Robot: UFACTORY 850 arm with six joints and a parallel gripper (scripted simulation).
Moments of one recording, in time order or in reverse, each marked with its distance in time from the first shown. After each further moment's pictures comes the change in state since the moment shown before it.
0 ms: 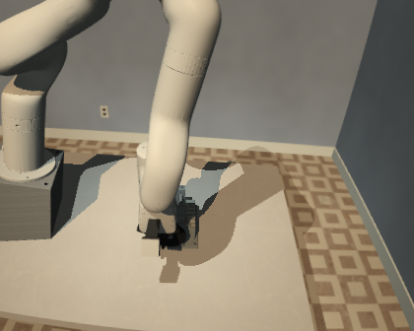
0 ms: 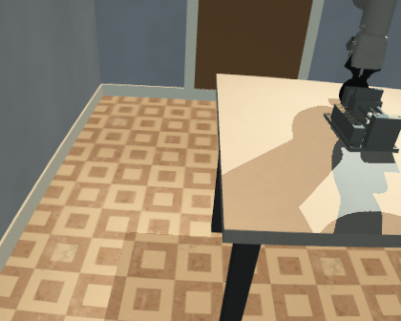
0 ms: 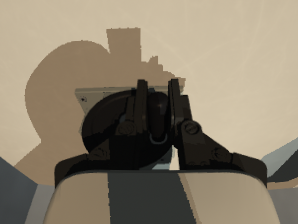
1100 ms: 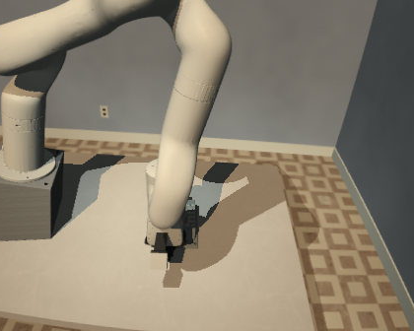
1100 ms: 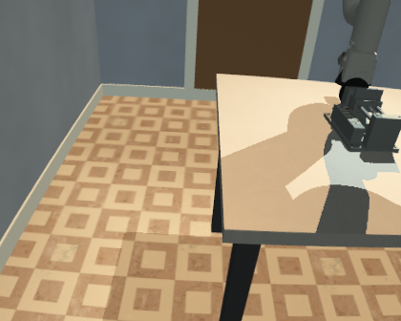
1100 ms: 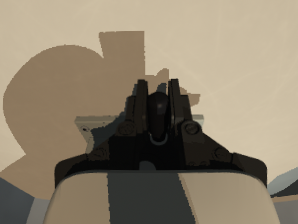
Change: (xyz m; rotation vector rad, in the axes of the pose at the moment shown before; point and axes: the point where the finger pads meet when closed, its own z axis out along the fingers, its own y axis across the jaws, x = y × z) arm 0.000 -0.018 0.052 -0.003 0.003 0.000
